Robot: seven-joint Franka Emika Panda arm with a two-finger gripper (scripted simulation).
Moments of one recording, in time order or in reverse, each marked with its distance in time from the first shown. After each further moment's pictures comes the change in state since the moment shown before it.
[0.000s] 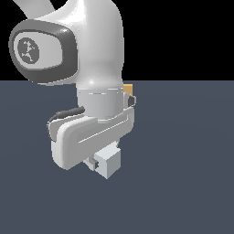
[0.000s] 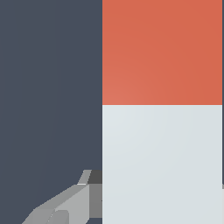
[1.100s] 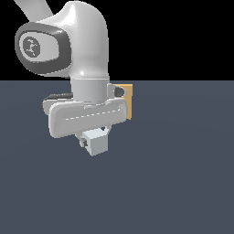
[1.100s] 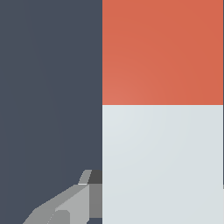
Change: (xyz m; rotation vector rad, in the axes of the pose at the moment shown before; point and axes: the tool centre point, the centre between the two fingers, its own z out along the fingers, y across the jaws) arm 0.058 0.024 -0.016 0.002 0.002 0.295
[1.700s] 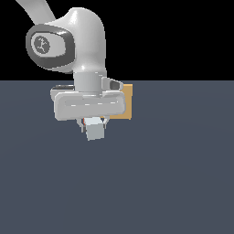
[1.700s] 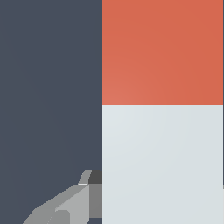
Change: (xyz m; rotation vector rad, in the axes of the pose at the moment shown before) arm 0.048 0.020 -0.014 0.000 0.000 0.244
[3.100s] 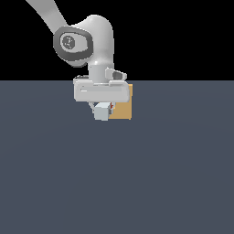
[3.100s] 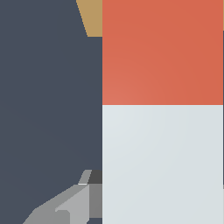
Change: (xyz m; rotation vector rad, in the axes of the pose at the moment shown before) arm 0.082 0.049 -0.026 0.001 -0.001 0.444
